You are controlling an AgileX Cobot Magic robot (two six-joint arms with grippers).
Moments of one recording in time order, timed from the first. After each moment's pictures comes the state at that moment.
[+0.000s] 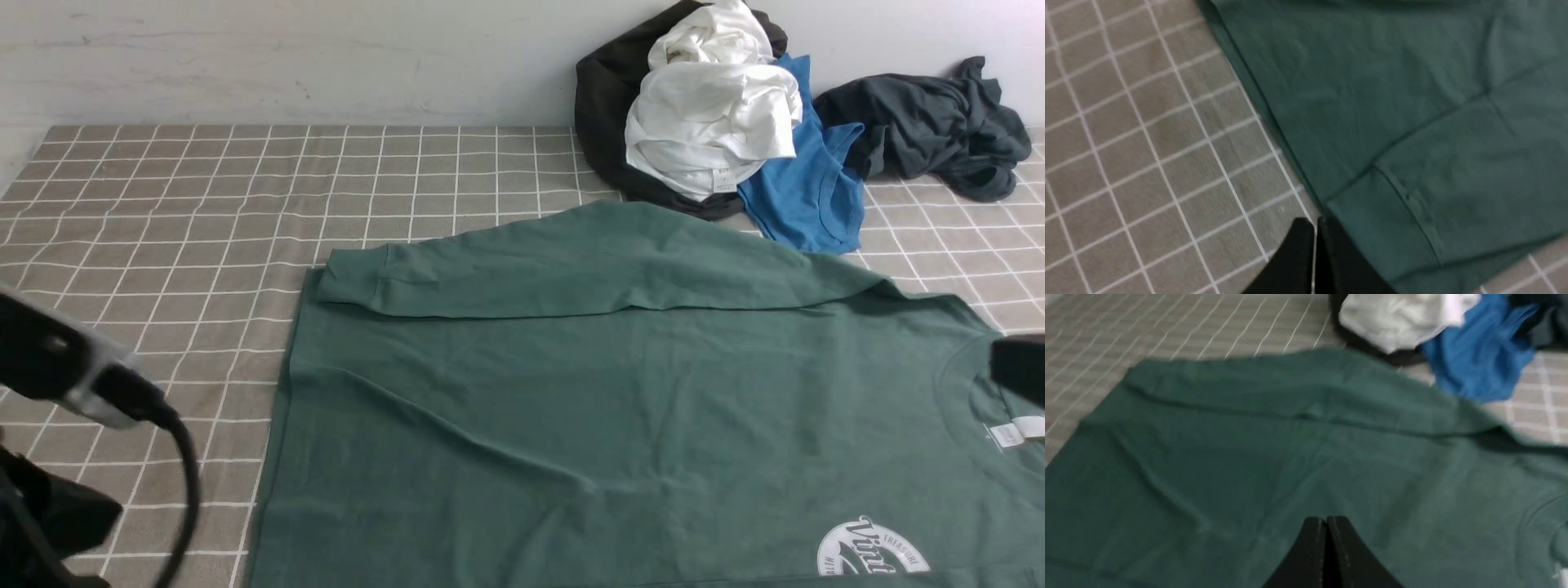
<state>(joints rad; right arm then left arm) 0.10 0.79 -0.74 0.52 0.83 -0.48 -0.18 0.82 -0.80 -0.21 1.12 0.36</state>
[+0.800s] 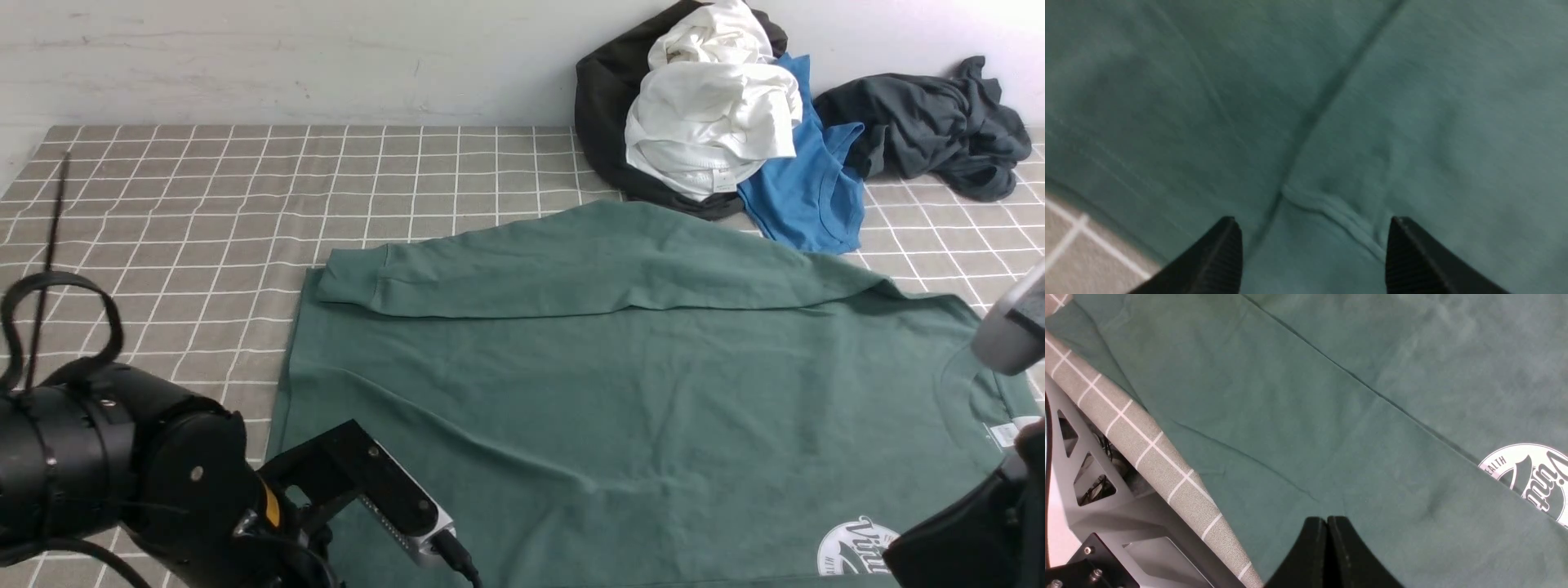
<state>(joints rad) 0.33 0.98 -0.85 0.45 1.24 -0.49 -0.51 1.46 -0.66 -0.14 0.69 0.34</state>
